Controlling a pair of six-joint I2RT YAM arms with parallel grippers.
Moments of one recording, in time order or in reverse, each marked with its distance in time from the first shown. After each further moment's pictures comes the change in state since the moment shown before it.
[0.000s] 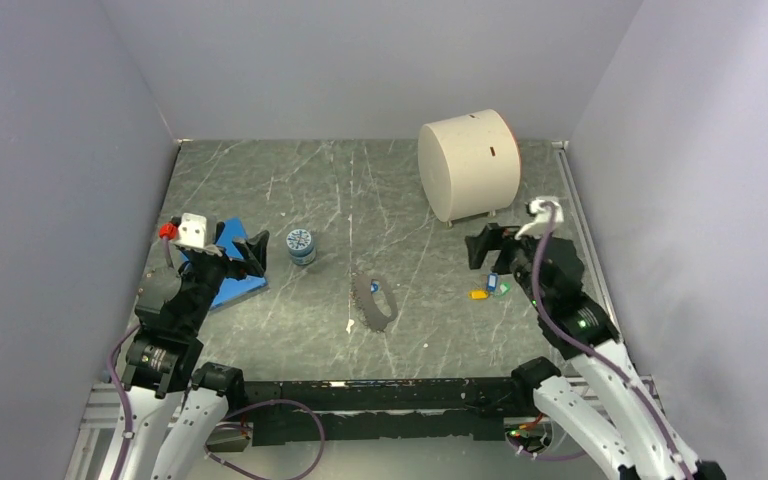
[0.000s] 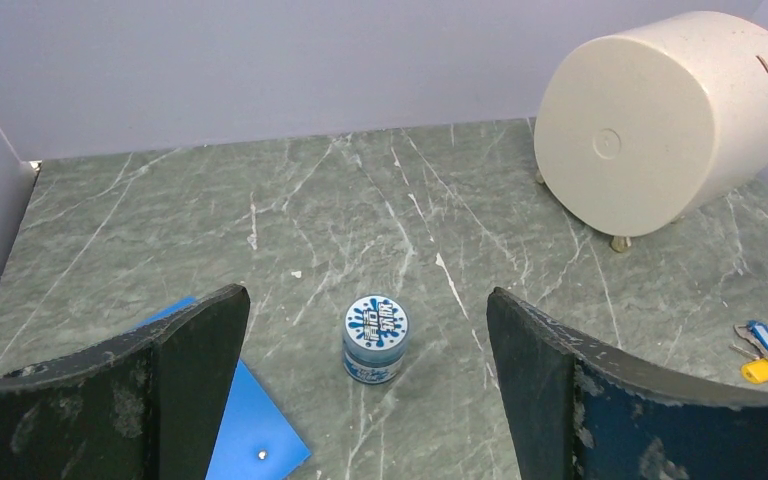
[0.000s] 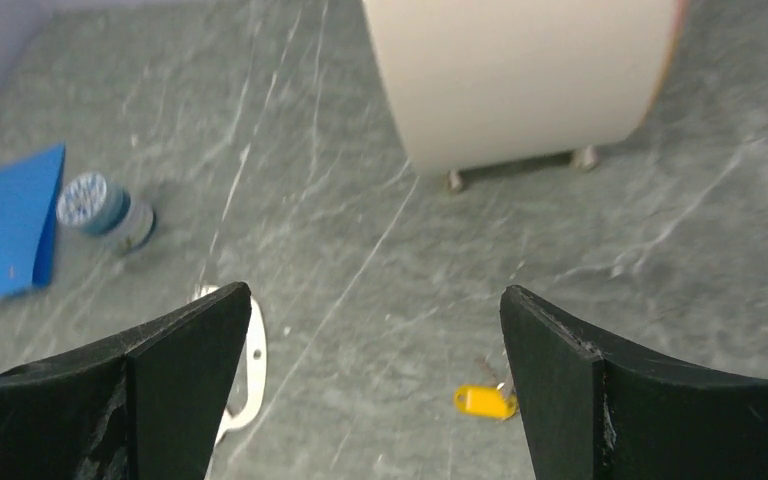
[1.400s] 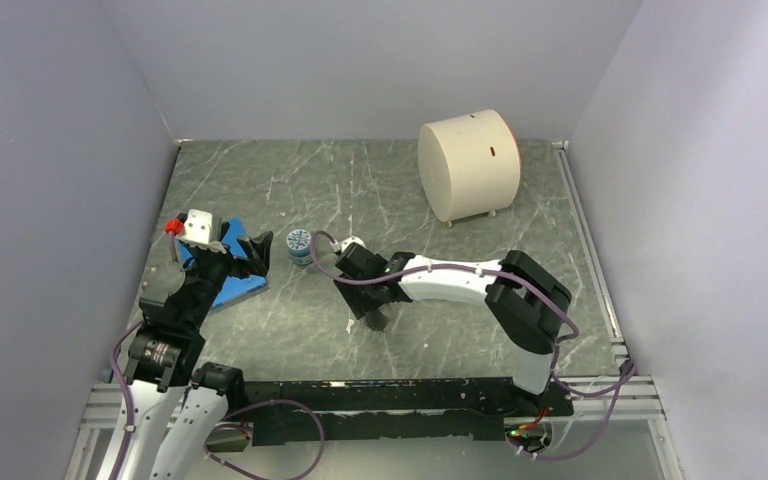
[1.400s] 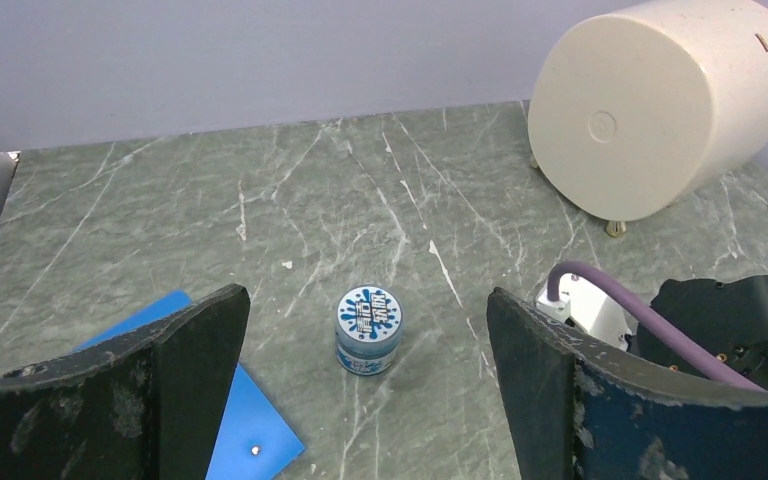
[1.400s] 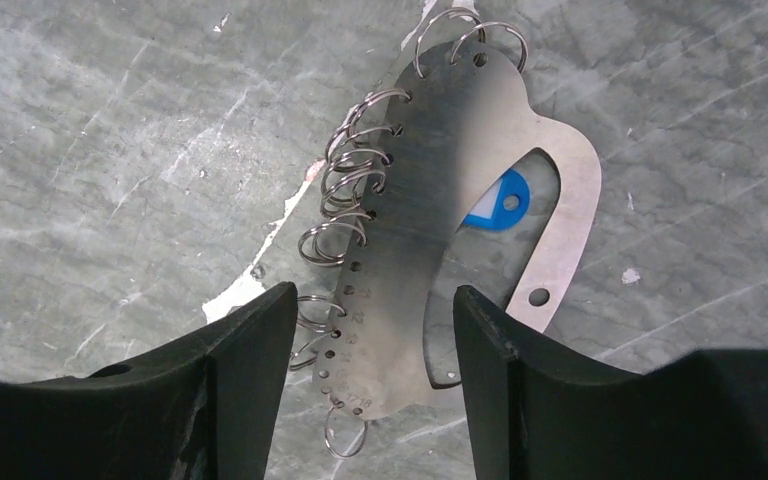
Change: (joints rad) left arm 0.000 0.032 0.000 -0.001 0.024 0.000; right arm 0.615 1.253 0.448 -0.060 -0.026 0.097
